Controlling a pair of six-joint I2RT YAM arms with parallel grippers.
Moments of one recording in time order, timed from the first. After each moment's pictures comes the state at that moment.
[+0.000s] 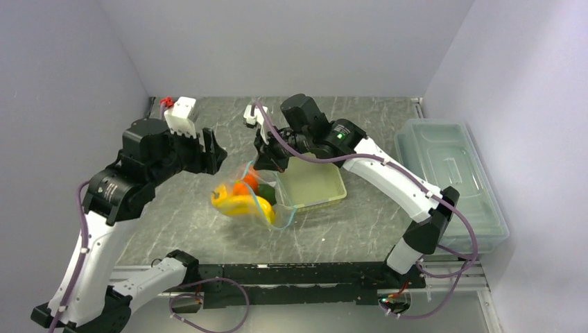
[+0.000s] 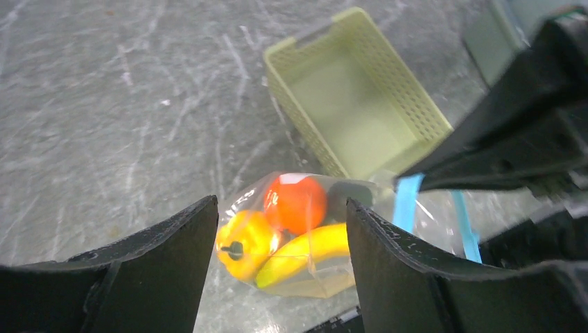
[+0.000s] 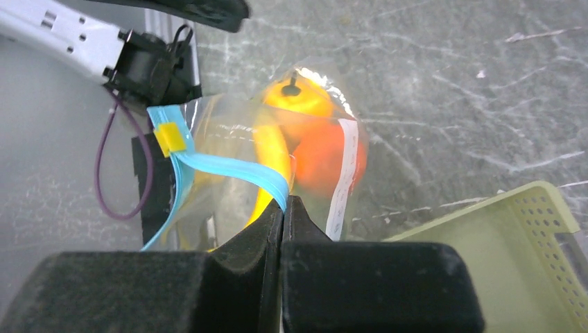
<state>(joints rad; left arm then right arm) -0.44 0.96 1.51 -0.98 -0.03 -0.21 0.91 1.63 1.81 -0.74 -0.49 -0.15</state>
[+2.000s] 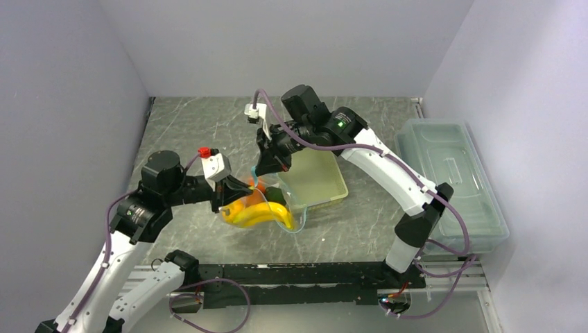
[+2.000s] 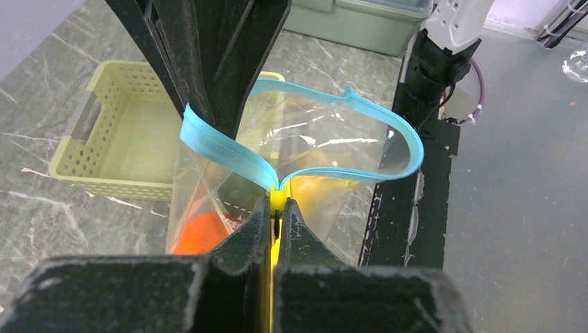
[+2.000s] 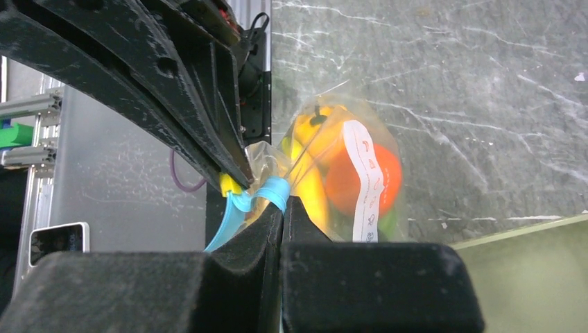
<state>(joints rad) -0.45 0.72 1.00 -0.58 0.79 0.18 0.86 1.71 1.98 -0.96 -0.73 -0.17</state>
